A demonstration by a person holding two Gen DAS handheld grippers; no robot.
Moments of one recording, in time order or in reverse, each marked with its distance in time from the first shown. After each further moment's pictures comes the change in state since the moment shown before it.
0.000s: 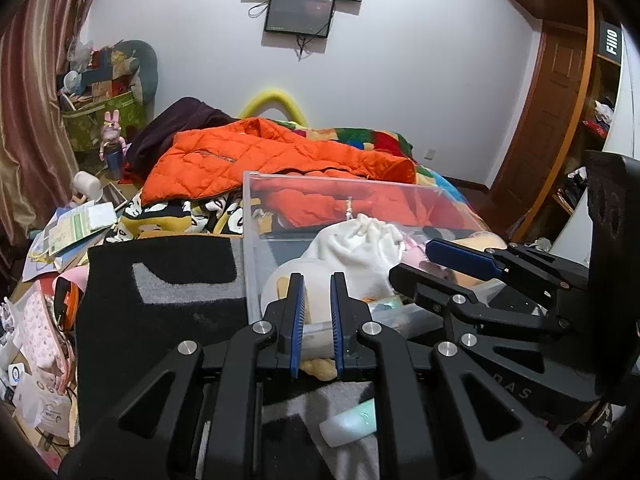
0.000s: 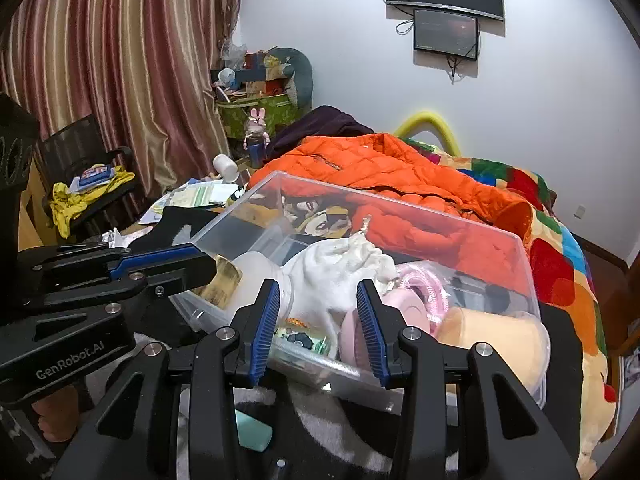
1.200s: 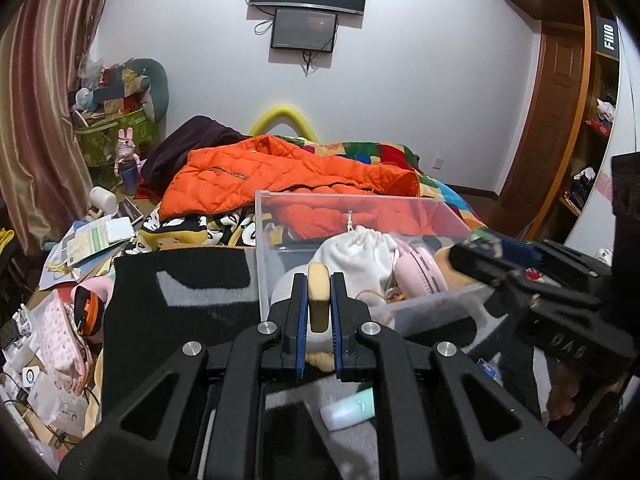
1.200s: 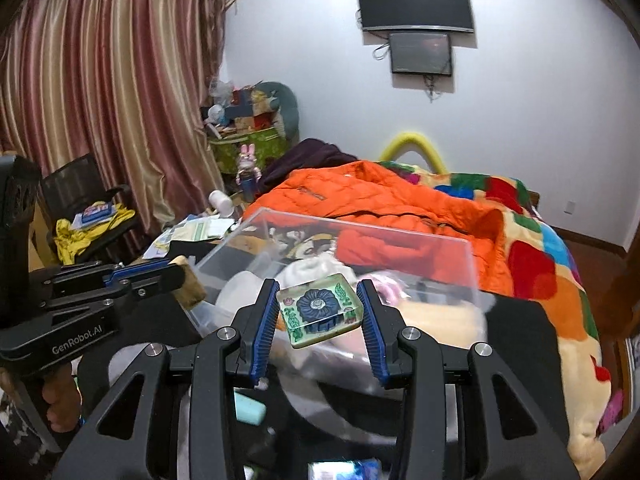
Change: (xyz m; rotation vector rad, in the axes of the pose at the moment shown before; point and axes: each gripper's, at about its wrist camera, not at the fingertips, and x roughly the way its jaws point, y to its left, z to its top) left arm -0.024 -0.005 0.001 0.017 -0.050 0.052; right arm -0.044 -0.016 -0.002 0.066 -0.104 0.002
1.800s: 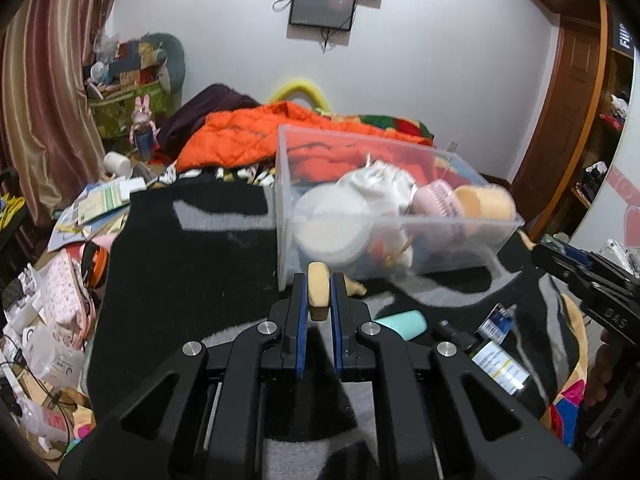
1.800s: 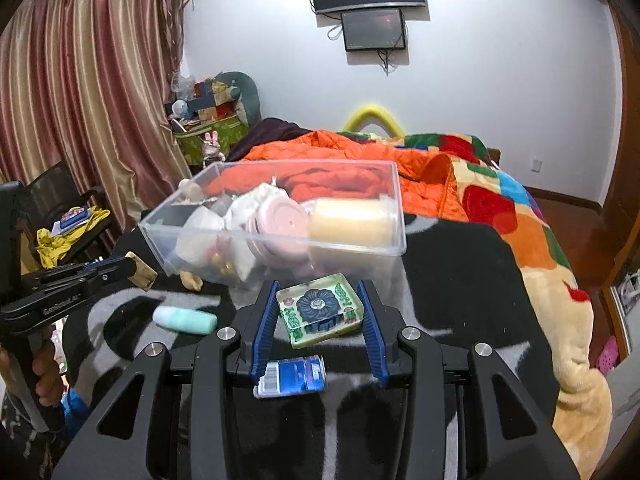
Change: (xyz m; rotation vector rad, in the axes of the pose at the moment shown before) left arm -0.014 0.005 -0.051 -0.037 0.063 0.040; right arm -0.049 -0.036 -0.061 0.109 0.043 -0.107
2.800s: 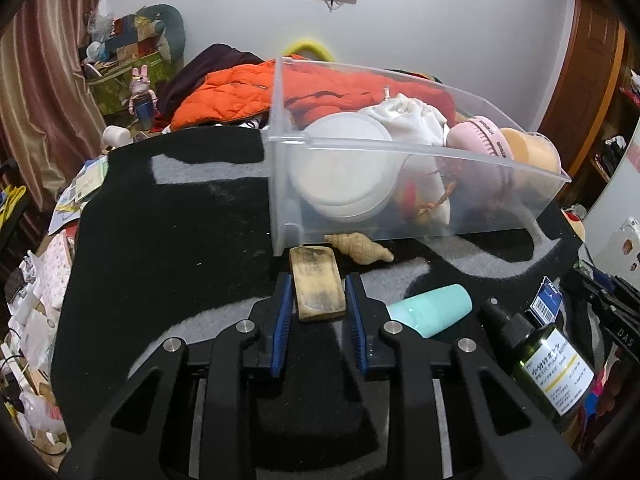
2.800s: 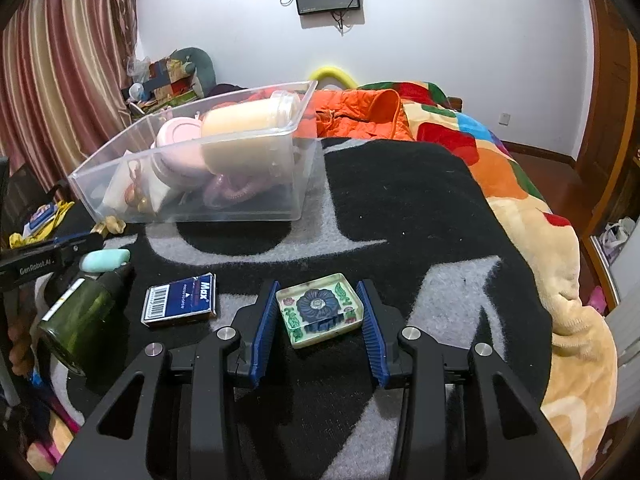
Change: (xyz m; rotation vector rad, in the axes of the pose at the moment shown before) left arm 0.057 0.001 -0.020 0.012 0.156 0.063; right arm 0.018 -0.054 -0.056 0.101 0.121 -0.106
